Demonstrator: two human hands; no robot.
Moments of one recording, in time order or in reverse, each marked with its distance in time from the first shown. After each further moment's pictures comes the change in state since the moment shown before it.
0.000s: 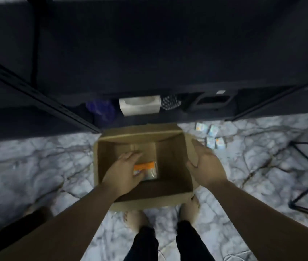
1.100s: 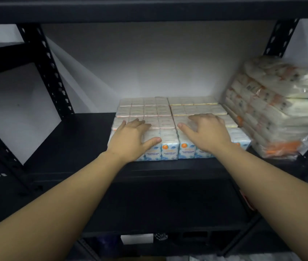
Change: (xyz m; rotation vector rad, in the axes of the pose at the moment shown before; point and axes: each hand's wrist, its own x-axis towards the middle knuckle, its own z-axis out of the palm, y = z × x) left_hand 0.007 0.372 -0.518 0.409 0.693 0.206; right_hand 0.019 -0.244 -0.595 -0.276 0.709 -0.401
